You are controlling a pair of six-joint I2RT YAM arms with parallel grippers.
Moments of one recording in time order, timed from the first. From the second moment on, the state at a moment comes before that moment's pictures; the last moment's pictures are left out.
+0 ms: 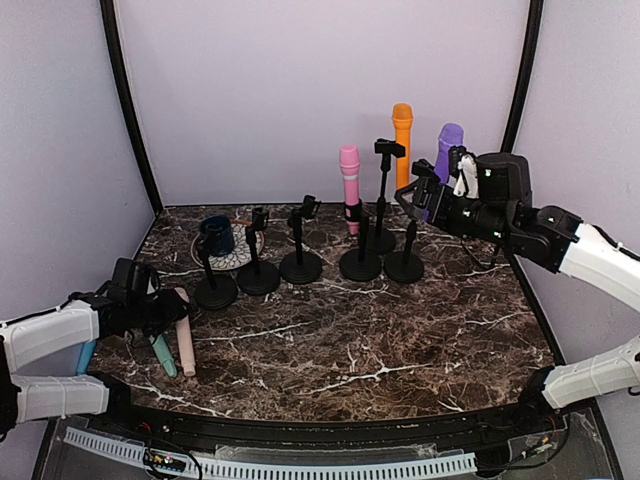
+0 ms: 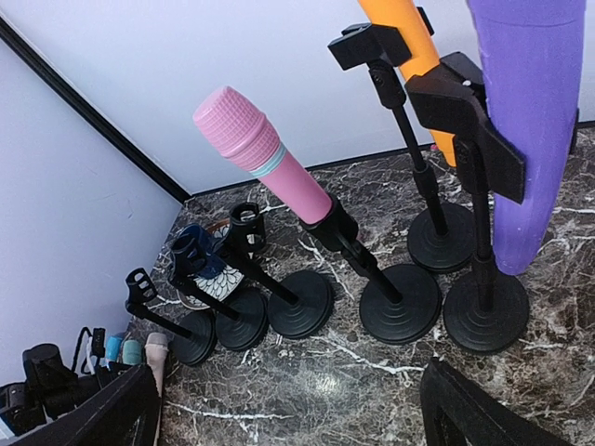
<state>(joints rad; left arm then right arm) -0.23 0.99 0.38 -0.26 0.02 -0.77 0.73 1.14 1.09 -0.30 0.16 0.63</state>
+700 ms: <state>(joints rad) -0.10 1.10 1.05 -0.46 0.21 -0.30 0.49 1.22 1.41 -0.43 0.17 0.42</state>
